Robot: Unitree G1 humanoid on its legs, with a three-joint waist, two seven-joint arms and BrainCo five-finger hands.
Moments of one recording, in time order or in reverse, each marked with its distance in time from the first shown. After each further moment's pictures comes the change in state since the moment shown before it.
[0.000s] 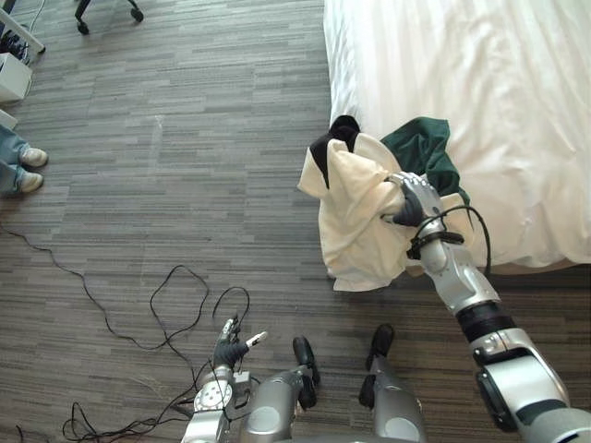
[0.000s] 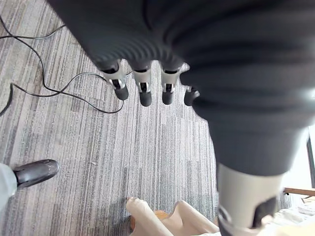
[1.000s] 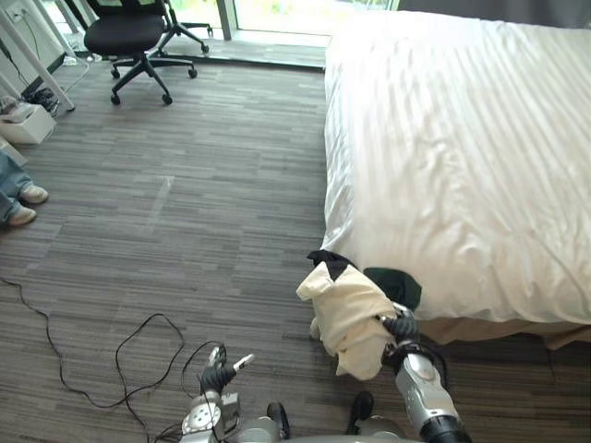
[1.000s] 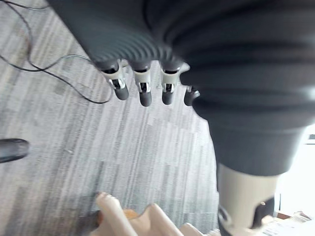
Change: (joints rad) left arm 0.072 0.006 0.120 0.304 -0.041 0.049 0.008; right arm 0.725 0.383 -0.252 0.037 1.011 -0.037 0.104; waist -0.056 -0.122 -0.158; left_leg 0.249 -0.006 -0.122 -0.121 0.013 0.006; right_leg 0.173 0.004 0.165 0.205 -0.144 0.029
